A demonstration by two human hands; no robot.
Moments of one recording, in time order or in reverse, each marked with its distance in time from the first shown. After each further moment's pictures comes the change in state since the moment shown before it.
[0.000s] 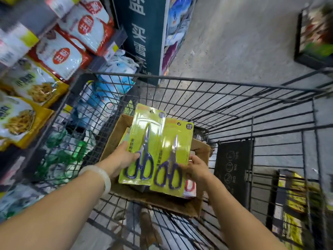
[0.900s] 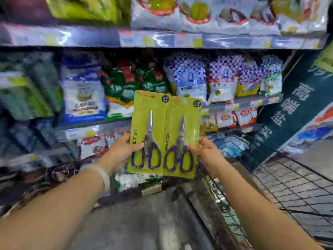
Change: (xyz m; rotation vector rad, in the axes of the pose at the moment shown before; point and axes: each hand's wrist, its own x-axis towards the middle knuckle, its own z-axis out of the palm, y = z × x) left_hand -0.367 -0.280 -0.173 -0.878 0.691 0.416; right_hand -0.287 0.002 0.294 -0.475 -0.776 -0.681
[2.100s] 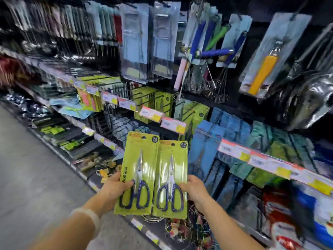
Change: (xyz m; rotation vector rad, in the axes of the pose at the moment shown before) left_hand -0.232 -0.103 -0.641 -0.430 0.926 -0.054; right_hand -0.013 0.047 0.766 -0.473 -0.729 0.043
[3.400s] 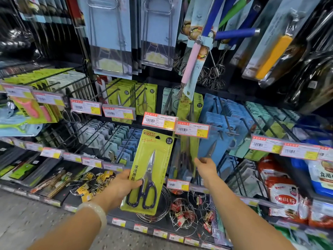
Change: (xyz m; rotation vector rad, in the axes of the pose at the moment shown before) left_hand 0.161 0.046 -0.061 0.369 -0.441 -0.098; right_hand 0.089 -0.048 0.059 0.033 0.659 0.177
